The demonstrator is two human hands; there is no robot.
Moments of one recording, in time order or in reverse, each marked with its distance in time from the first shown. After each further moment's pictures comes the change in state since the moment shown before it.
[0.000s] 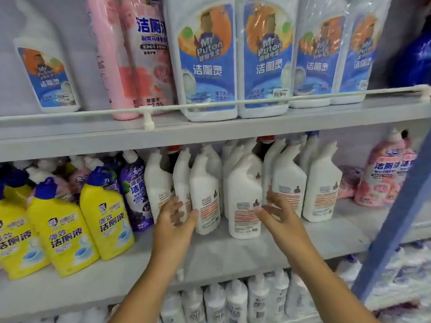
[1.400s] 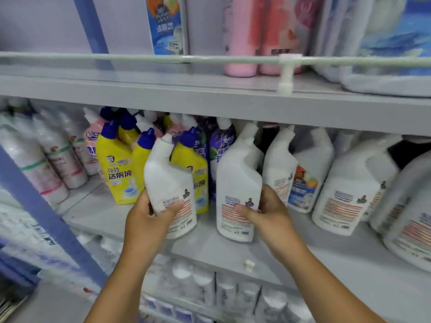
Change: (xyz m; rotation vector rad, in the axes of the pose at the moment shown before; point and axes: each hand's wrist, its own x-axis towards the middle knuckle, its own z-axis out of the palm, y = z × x) left_hand -0.005 -0.036 -0.168 0.148 0.438 -0.108; right_hand 0.030 0.014 0.198 0.174 -0.546 0.102
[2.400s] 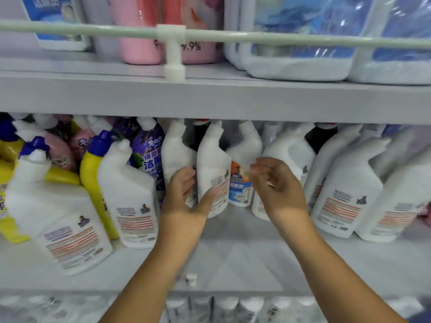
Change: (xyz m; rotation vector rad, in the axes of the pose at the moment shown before) left_hand -0.018 0.032 0.173 -0.134 -0.301 0.327; right_hand -0.009 -0.050 -0.105 -0.185 0.434 -0.245
